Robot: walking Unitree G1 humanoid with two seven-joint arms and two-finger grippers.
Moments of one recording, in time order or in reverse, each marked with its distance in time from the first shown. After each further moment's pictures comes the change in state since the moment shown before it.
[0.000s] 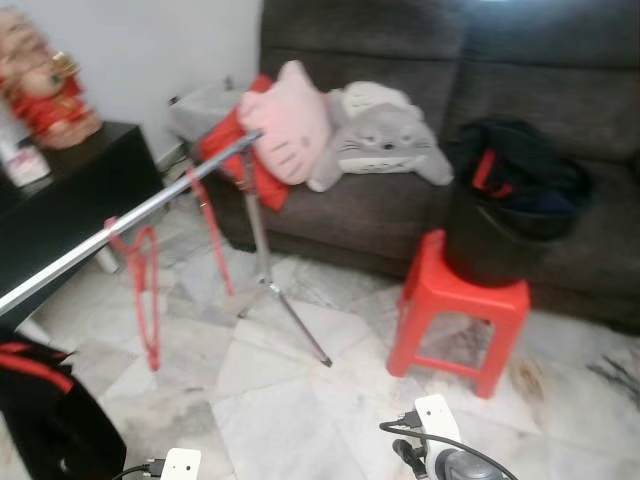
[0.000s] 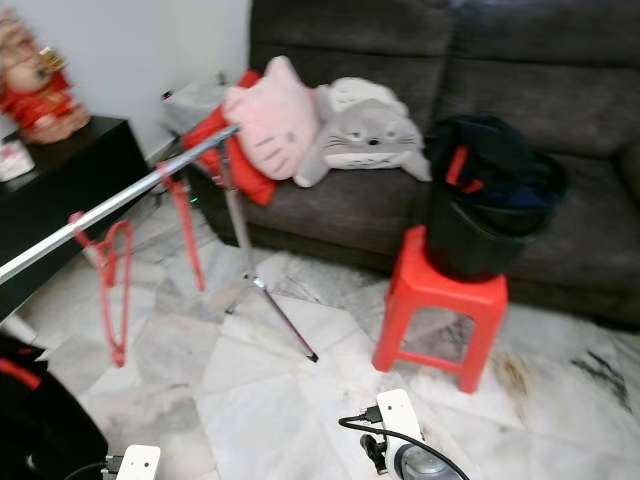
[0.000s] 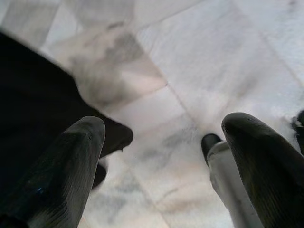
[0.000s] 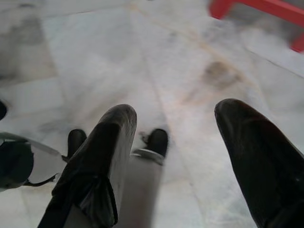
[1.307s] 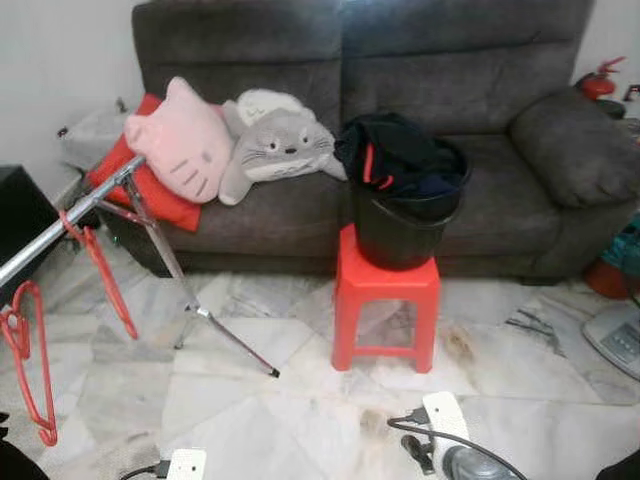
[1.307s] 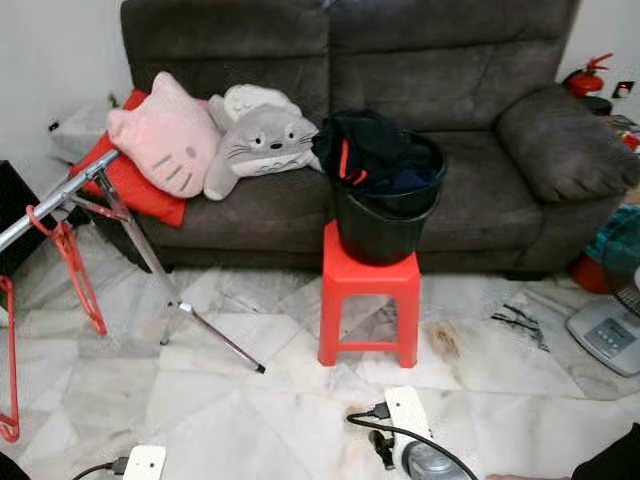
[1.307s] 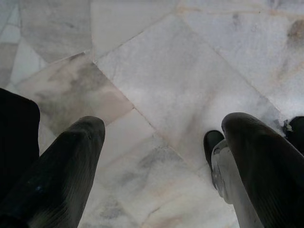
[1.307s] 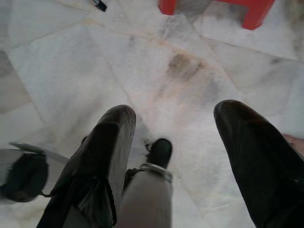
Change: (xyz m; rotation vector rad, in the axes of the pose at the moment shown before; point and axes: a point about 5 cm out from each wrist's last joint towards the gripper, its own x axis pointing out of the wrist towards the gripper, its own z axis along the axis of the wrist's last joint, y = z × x) left arm -0.001 -0.005 -0.002 -0.057 -0.001 -0.009; right arm 0.001 0.003 0.006 0.027 -0.026 -0.001
